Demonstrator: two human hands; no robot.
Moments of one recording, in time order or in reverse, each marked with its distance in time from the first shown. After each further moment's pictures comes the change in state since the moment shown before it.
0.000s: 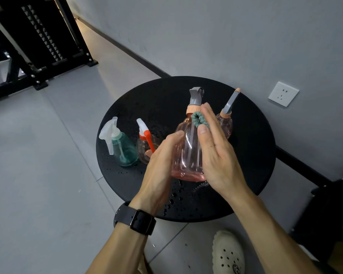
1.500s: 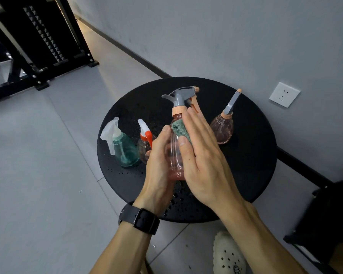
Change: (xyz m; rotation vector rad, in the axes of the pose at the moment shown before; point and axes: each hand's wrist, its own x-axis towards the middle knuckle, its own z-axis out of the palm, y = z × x) left_hand 0.001 0.004 0.006 -0.287 0.094 0.078; right_hand -0.008 -0.005 0.022 -0.436 0.010 -0.232
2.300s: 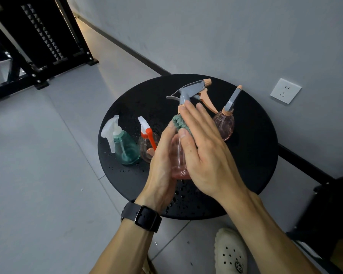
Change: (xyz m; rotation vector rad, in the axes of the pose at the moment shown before) left_hand -0.002 -0.003 -0.002 0.116 -0.130 -0.045; right_hand 0.008 -0.001 -0.007 -0.050 -0.025 -0.033
